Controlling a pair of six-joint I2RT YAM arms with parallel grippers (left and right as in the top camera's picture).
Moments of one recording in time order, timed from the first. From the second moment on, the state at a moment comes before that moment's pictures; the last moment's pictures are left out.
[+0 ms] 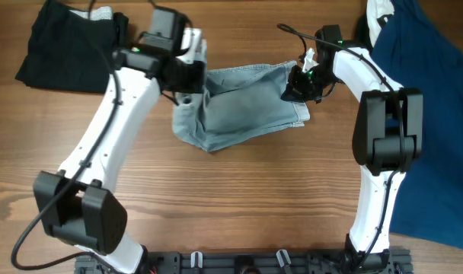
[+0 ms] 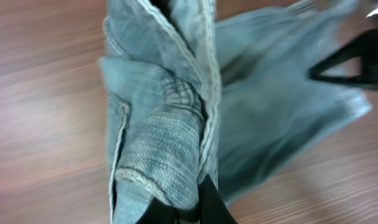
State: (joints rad) left arm -0.32 1.77 1.62 -0.95 0.12 -0.14; right arm 0.09 2.31 1.71 -0.90 -0.53 0.38
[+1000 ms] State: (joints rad) left arm -0.56 1.98 1.62 -0.51 0.31 -0.66; right arm -0.05 2.11 1.75 -0.94 -0.60 0.40
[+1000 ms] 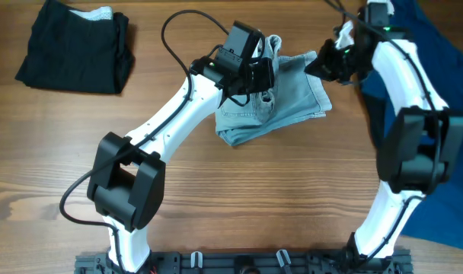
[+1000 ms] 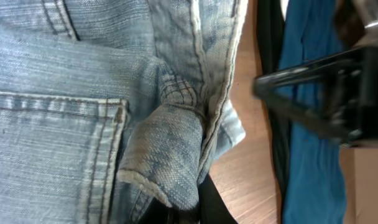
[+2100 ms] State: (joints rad) left arm -0.10 1.48 1.62 -1.01 0.31 -0.39; right arm 0.10 2.22 1.71 -0.87 -0.36 0.31
